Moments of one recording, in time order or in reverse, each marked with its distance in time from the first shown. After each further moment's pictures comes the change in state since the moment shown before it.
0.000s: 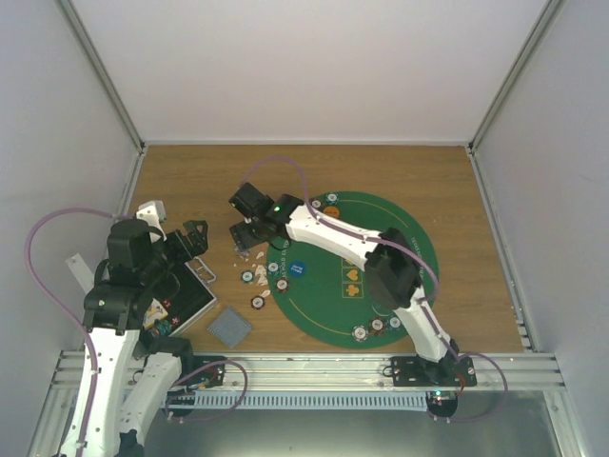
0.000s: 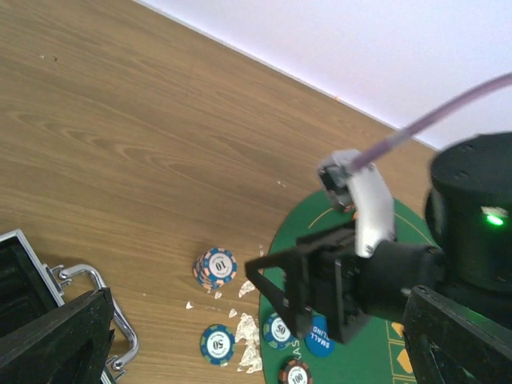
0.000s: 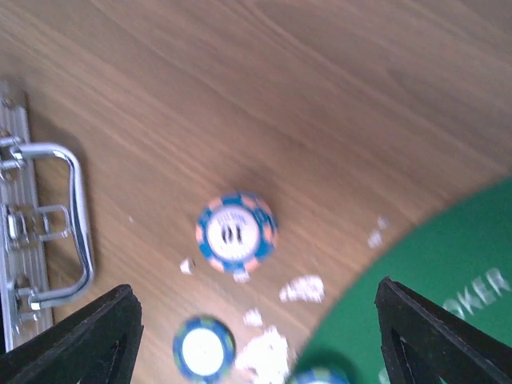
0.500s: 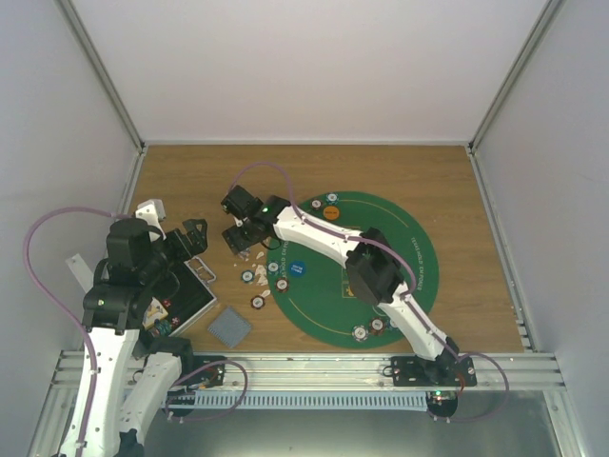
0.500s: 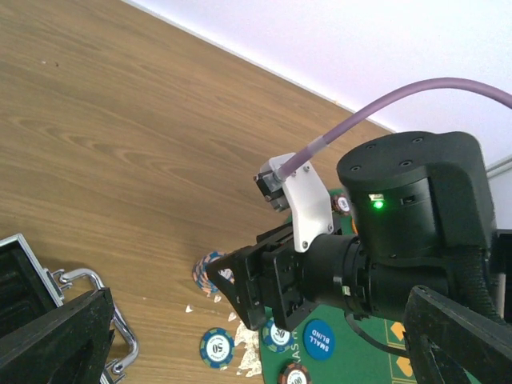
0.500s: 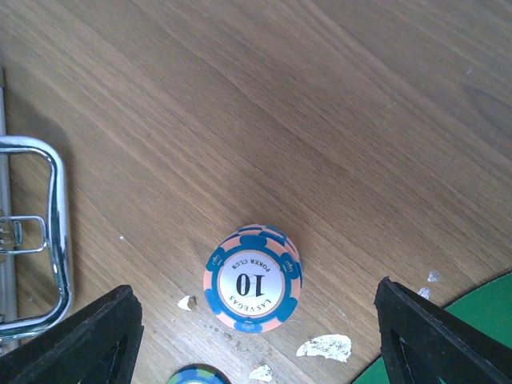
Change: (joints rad) left arm 0.000 0.005 0.015 -0.002 -0.006 0.000; right arm -0.004 0.203 0.219 -0.022 -0.049 -0.104
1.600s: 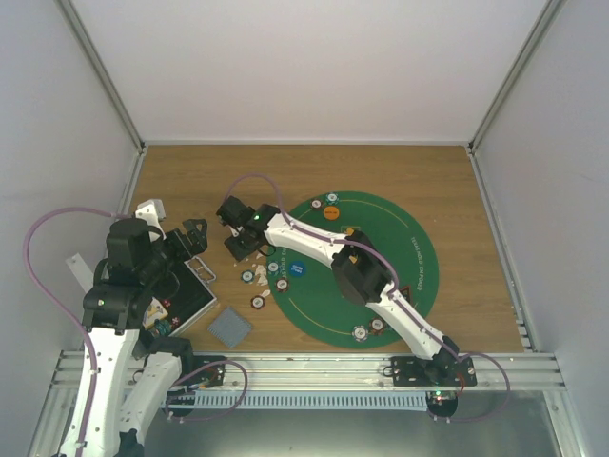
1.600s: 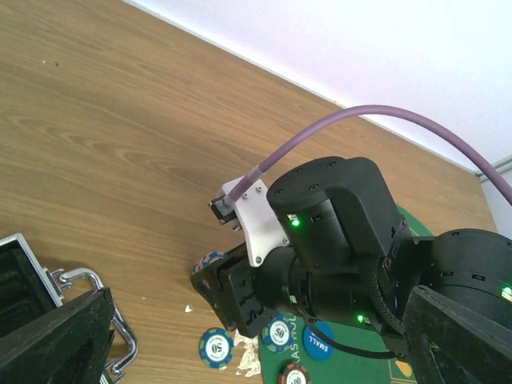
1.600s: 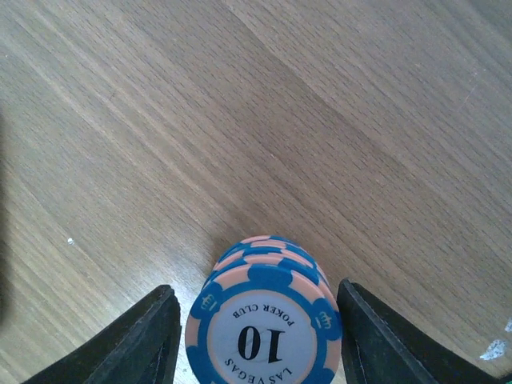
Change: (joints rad) left arm 0.000 0.000 0.000 0.000 0.000 -0.003; right arm 0.016 0.137 0.084 -0.027 -0.002 -0.063
